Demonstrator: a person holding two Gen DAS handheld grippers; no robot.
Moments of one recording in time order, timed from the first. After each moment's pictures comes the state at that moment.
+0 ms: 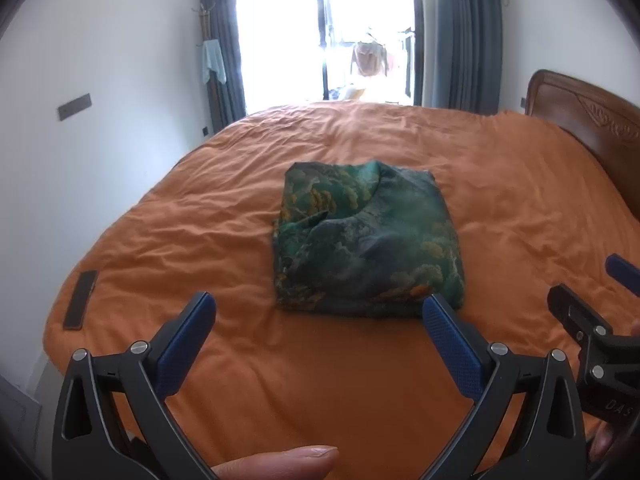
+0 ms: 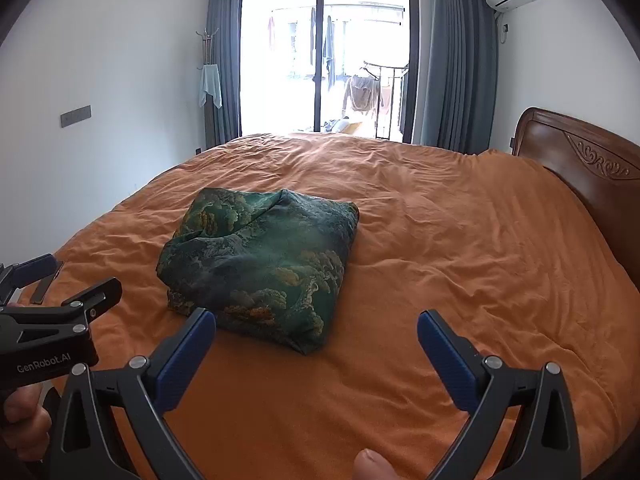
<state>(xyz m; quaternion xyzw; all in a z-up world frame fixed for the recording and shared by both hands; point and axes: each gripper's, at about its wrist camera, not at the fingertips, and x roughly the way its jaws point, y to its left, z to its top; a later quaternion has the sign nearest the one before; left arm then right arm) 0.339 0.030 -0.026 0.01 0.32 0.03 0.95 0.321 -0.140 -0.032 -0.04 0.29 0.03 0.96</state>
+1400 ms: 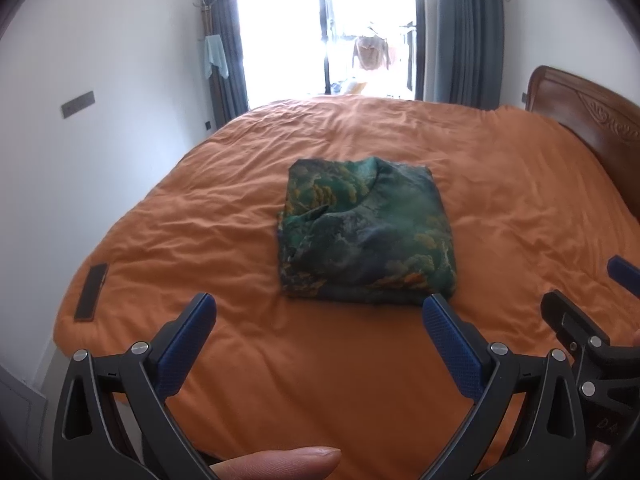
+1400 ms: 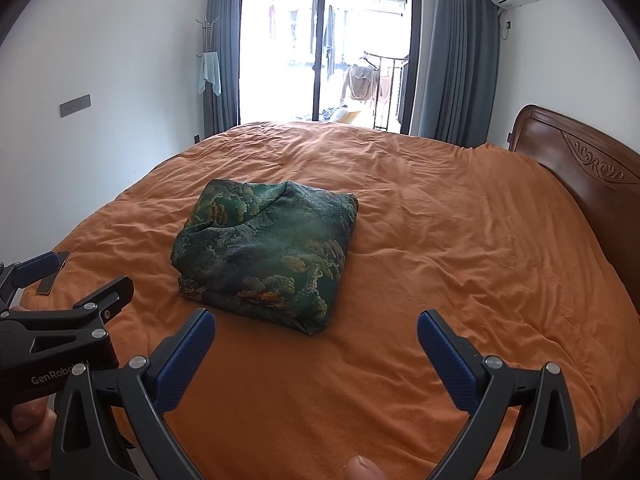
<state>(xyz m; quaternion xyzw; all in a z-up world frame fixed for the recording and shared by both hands) 0.320 0.029 -0.010 0.01 0.33 0.03 0.94 0.296 -0.129 -0.007 -0.05 0.32 0.02 0.95</state>
